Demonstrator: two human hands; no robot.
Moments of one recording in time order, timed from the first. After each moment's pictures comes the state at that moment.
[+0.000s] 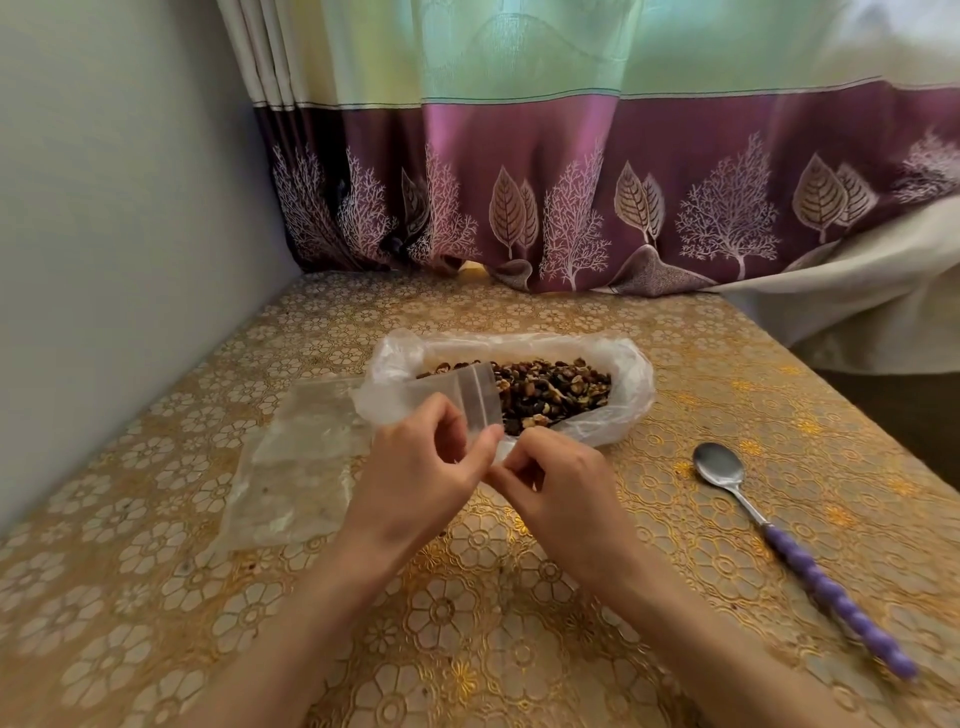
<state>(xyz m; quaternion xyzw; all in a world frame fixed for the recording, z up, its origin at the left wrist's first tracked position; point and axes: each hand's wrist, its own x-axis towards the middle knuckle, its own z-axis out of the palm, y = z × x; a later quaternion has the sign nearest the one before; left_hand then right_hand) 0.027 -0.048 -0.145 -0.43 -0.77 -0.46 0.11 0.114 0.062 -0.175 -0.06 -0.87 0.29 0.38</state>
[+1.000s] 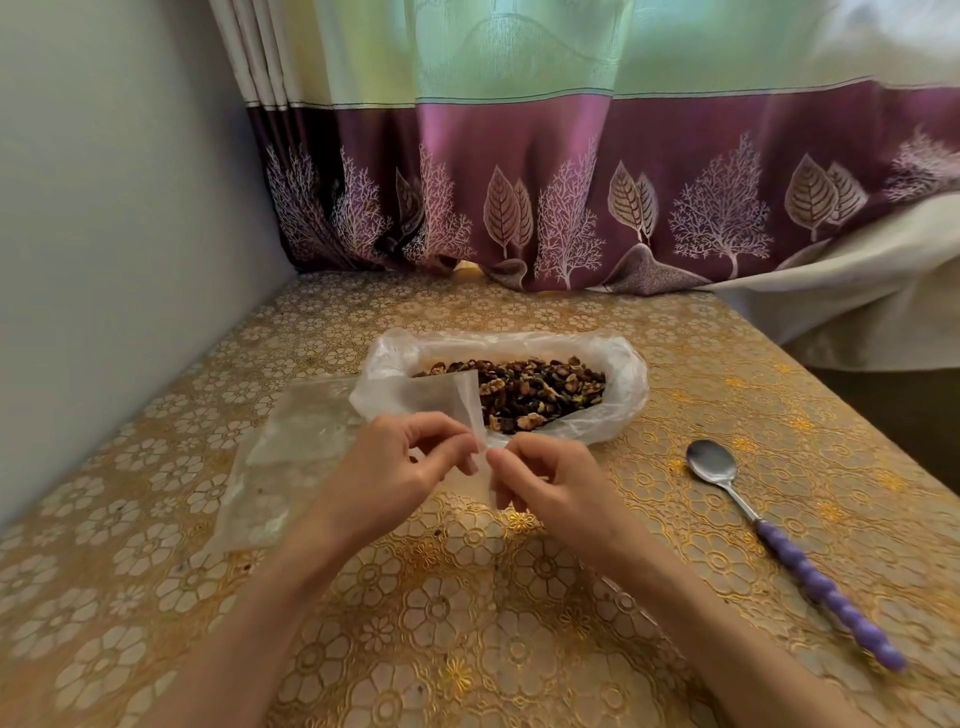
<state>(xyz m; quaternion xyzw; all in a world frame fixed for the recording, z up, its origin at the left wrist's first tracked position) 0.015 -0.064 -0.134 -0.48 -0.74 -0.47 -0.07 0.119 0.070 -0.170 -0.02 -0.82 0.52 0.24</state>
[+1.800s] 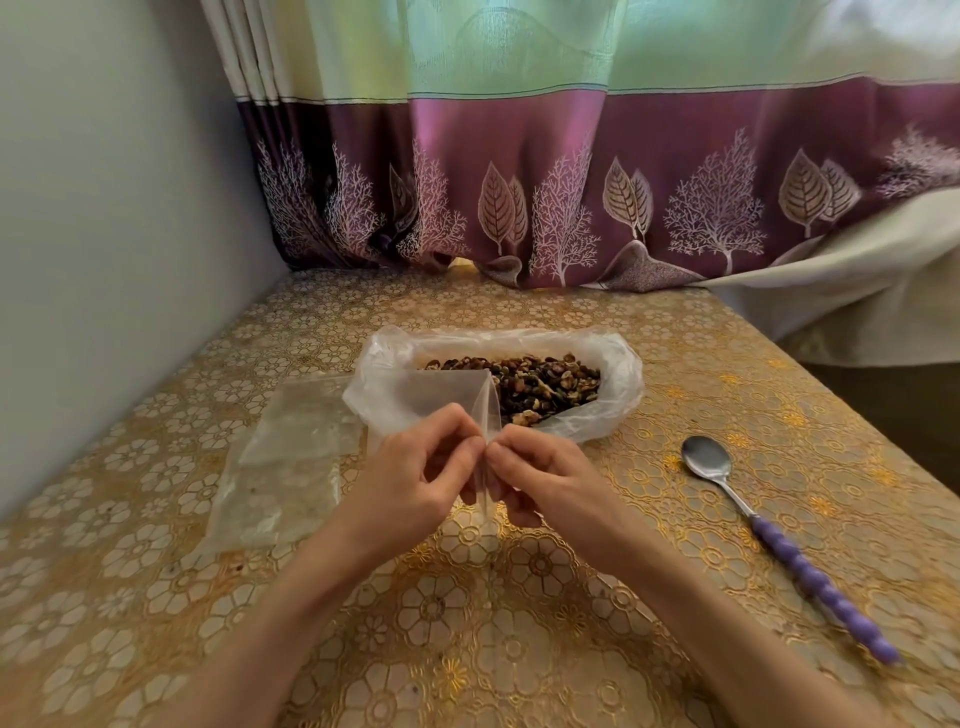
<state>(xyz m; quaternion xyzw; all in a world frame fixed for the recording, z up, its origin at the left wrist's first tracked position) 0.026 -0.058 -0.143 -0.52 -0.70 -0.48 -0.07 0.124 0.070 -0.161 0.00 -0.74 0.66 0.15</state>
